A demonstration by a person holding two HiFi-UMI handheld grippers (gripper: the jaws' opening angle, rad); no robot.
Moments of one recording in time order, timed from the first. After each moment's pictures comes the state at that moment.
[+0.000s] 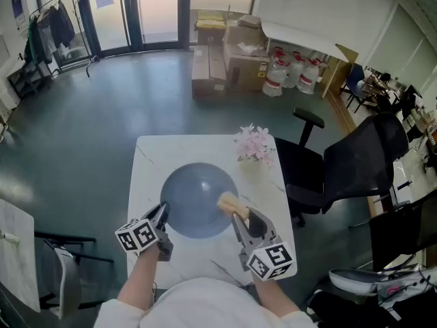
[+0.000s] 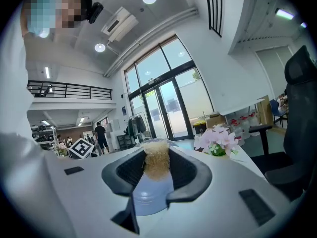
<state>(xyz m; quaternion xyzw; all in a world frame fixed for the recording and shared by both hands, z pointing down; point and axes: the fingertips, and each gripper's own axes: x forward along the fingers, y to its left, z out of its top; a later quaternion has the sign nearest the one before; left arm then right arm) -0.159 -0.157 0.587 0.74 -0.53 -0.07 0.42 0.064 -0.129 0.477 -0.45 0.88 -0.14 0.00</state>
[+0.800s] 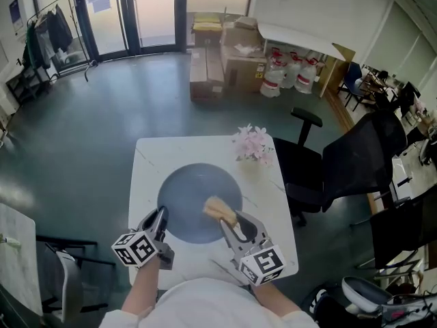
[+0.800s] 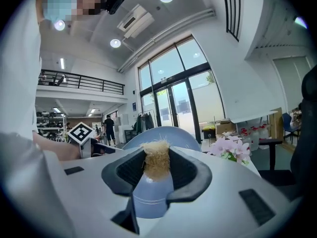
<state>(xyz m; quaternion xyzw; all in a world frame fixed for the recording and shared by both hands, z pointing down) -0.157 -0.130 0.537 0.76 -0.53 -0.11 0.37 0.026 -0.106 0.463 -0.40 0.91 -0.07 -0.03</state>
